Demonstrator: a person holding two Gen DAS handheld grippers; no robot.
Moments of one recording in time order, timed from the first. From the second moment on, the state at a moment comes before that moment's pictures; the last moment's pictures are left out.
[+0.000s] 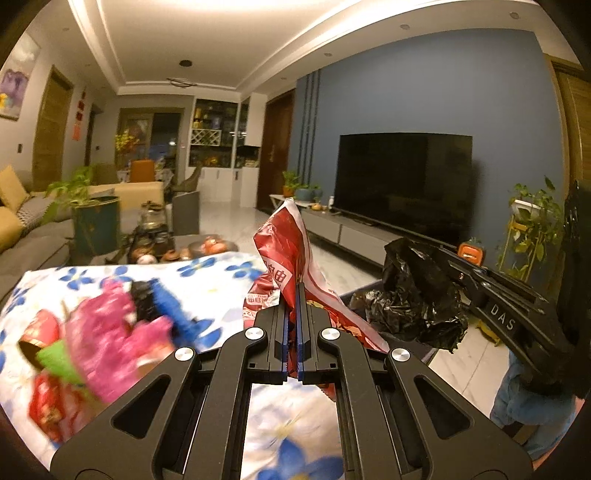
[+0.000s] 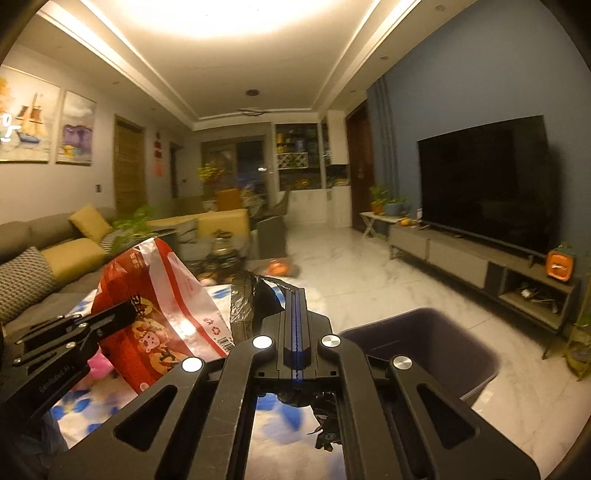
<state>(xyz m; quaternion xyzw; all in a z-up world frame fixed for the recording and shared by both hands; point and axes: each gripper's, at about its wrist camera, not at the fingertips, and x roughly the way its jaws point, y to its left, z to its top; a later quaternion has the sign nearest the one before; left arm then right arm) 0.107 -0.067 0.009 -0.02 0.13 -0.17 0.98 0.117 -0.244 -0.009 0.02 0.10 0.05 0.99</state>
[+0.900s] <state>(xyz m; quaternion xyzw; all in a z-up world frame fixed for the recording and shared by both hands) 0.223 -0.213 -0.020 -0.01 0.16 -0.23 0.96 0.184 -0.338 -0.024 0.05 0.13 -0.07 0.99</state>
